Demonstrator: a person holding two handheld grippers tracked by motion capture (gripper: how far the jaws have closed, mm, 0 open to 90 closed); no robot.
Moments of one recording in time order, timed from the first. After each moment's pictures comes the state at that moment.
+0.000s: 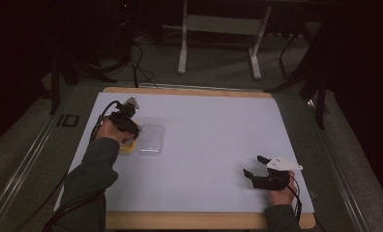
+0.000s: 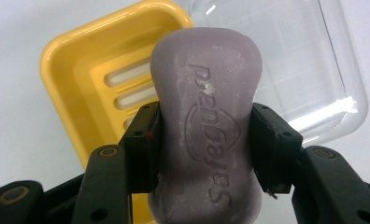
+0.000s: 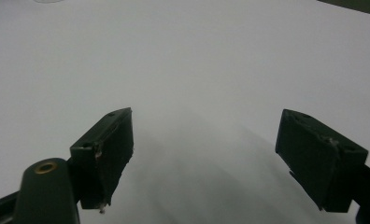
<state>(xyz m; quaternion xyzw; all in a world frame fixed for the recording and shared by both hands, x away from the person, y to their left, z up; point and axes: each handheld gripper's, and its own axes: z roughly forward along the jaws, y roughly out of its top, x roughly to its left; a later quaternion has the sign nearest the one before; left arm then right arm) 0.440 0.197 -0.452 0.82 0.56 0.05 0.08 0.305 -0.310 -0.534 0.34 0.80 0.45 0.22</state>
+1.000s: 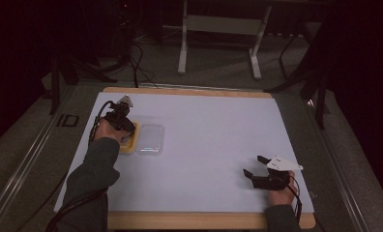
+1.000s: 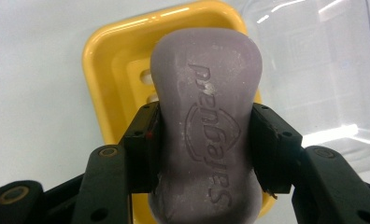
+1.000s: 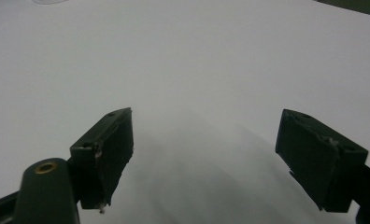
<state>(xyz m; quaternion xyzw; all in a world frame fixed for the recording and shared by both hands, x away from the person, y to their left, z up) 0.446 0.213 -0.461 0.78 0.61 0.06 0.08 0.305 -0.311 -0.534 0.34 0.80 0.45 0.22</state>
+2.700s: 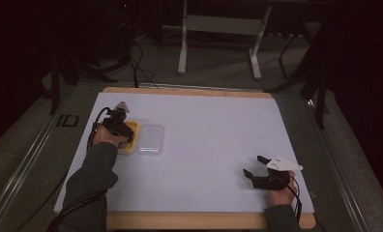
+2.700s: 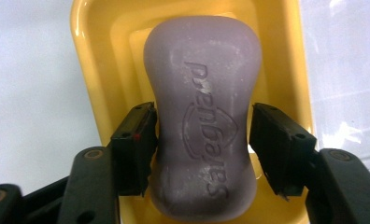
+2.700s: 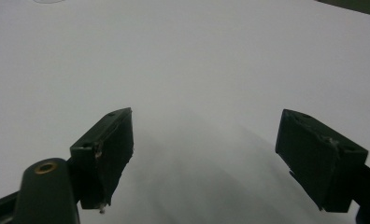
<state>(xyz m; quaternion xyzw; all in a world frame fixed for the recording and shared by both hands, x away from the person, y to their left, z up) 0.442 0.226 -0.485 0.77 0.63 0.04 0.08 0.305 -0.310 -0.534 0.34 0.80 0.45 0.22</state>
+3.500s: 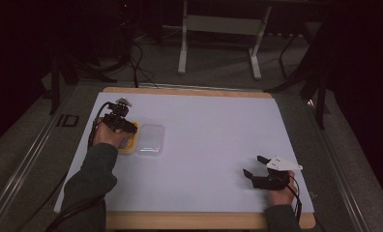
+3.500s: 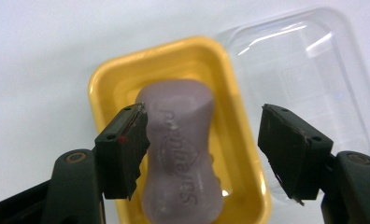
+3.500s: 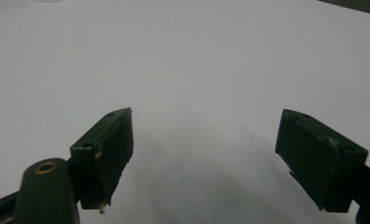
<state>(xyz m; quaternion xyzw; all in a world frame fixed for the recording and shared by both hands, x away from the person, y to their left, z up) 0.428 0.212 -0.455 0.79 0.58 0.12 0.17 0.305 -0.310 -0.534 0.34 0.80 0.45 0.22</state>
